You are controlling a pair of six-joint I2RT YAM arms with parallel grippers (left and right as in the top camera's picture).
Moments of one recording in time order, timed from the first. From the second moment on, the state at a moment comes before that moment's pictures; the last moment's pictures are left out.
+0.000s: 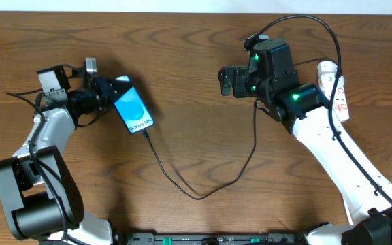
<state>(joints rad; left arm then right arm) 0.29 1.74 1.00 -0.18 0.99 -0.55 0.42 1.55 1.31 -0.51 -0.04 0.34</state>
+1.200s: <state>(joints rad) 0.29 1.85 1.00 -0.37 0.56 -0.48 0.46 1.55 1.31 -0.54 -0.03 0.33</state>
